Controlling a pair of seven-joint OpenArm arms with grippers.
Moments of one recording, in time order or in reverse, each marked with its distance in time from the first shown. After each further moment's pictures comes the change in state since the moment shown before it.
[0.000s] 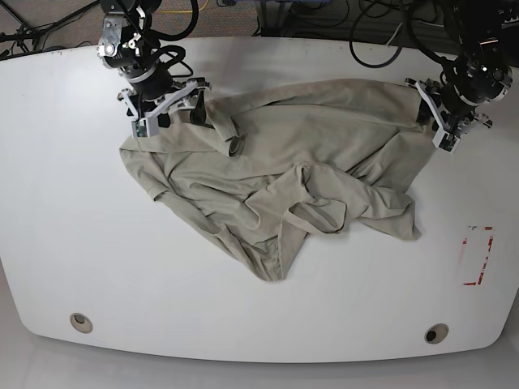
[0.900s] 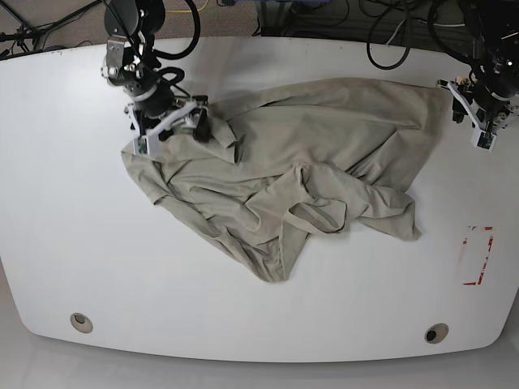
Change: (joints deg) left arm 0.1 -1.6 -11.2 0.7 0.3 0.0 2.3; right arm 11.8 -1.0 1.2 -14.8 0.4 2.6 0.7
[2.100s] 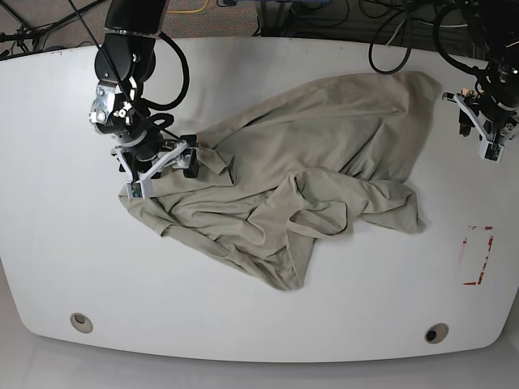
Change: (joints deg) left arm -3.6 -0.6 -0.3 -0.3 -0.3 0.0 -0.2; right arm 8.9 1.8 1.5 1.3 -2.5 1.2 -8.0
